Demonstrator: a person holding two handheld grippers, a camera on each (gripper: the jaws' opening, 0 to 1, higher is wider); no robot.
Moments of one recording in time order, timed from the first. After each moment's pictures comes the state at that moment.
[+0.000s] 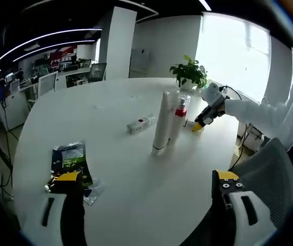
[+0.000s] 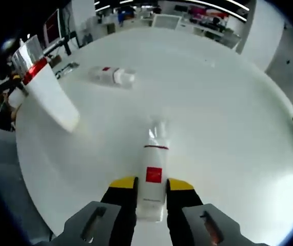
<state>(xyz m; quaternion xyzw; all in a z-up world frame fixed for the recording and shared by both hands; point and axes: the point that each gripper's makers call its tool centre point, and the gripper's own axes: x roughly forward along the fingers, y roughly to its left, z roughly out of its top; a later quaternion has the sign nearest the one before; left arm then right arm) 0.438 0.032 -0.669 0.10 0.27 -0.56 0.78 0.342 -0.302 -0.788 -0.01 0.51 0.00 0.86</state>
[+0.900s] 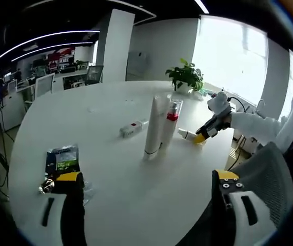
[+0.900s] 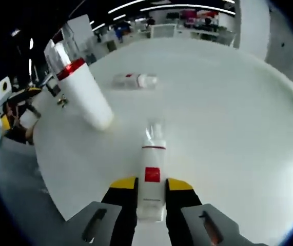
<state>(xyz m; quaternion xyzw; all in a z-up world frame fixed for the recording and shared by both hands) 0.426 0.021 -0.663 0.08 0.26 -0.57 0.77 0.313 -0.238 -0.782 0.11 0.45 0.03 0.89</state>
